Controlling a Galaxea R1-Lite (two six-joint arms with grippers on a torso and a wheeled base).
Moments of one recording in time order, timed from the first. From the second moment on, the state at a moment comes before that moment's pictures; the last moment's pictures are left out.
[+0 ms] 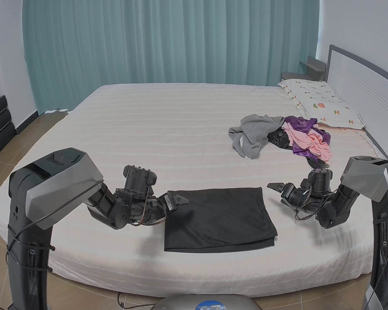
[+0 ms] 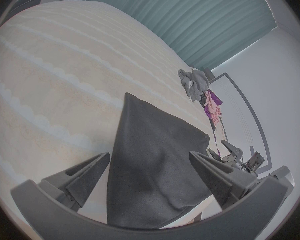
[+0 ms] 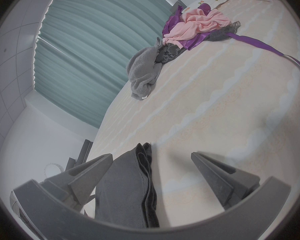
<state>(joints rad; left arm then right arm) -0.38 2.40 -1.15 -0.55 -0.23 -0.74 0.10 2.50 -0.96 -1.07 0.32 0.77</state>
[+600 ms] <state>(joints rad) -0.41 2.46 -1.20 -0.54 -0.17 -0.74 0.10 2.50 -0.96 -1.07 0.32 0.77</state>
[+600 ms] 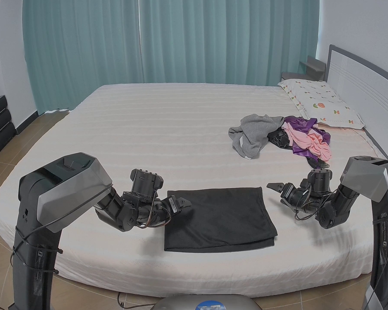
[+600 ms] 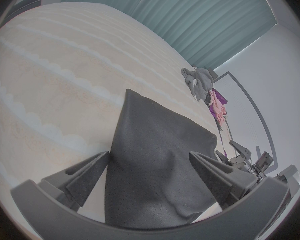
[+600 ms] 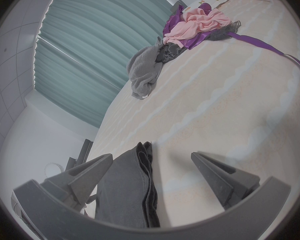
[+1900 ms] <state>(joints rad) -0.41 2.44 -1.17 -0.55 -0.15 -0.79 0.10 2.49 -0.95 -1.07 0.32 0.77</state>
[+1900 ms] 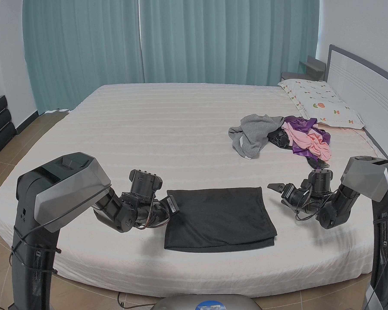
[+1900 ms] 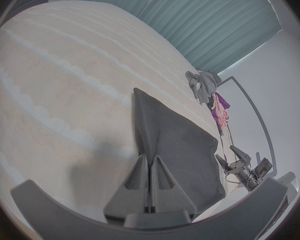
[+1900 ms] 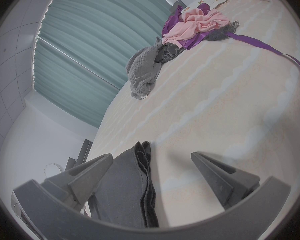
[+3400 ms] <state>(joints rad) -0.40 2.43 -1.17 -0.55 -0.15 -0.80 0.10 2.49 -0.94 -1.07 0.32 0.77</state>
